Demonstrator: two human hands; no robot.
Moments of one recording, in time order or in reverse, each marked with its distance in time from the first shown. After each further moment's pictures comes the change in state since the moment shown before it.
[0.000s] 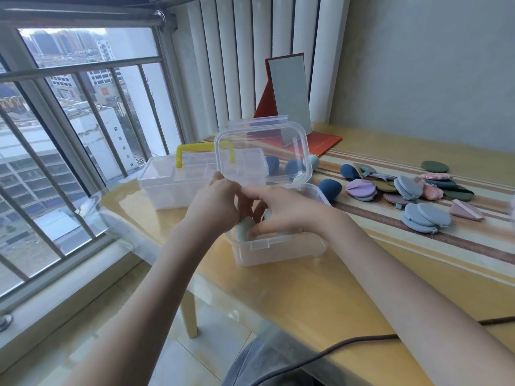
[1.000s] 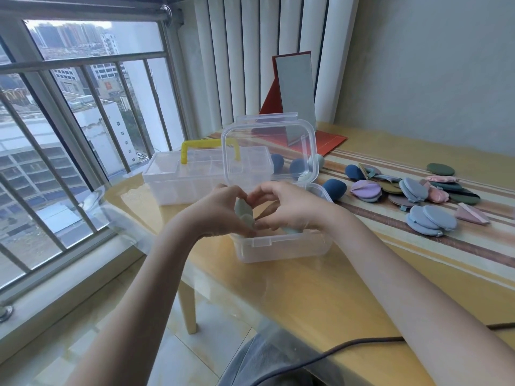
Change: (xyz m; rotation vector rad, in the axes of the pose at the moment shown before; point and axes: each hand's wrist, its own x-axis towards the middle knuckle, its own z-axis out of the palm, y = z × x) left_hand -0.008 -0.011 -0.005 -0.271 -0.301 -0.039; right_hand 0.000 0.005 0.000 0.223 0.034 0.194
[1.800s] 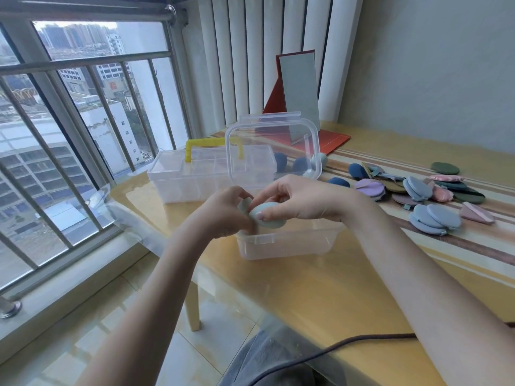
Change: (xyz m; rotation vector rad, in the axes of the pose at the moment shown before) left_hand -0.001 -0.001 0.010 -0.154 0.074 -0.056; right_hand -0.017 -0.017 -0.019 -0.102 -0.128 0.006
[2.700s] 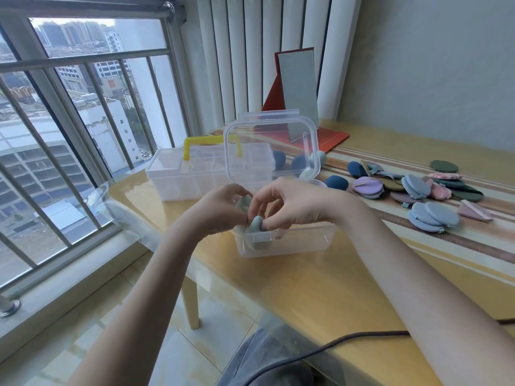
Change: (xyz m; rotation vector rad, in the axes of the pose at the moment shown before) left_hand 0.000 0.000 -0.003 -0.037 -0.012 0.028; right_hand 0.002 -0.002 0.009 -0.007 -0.052 -0.063
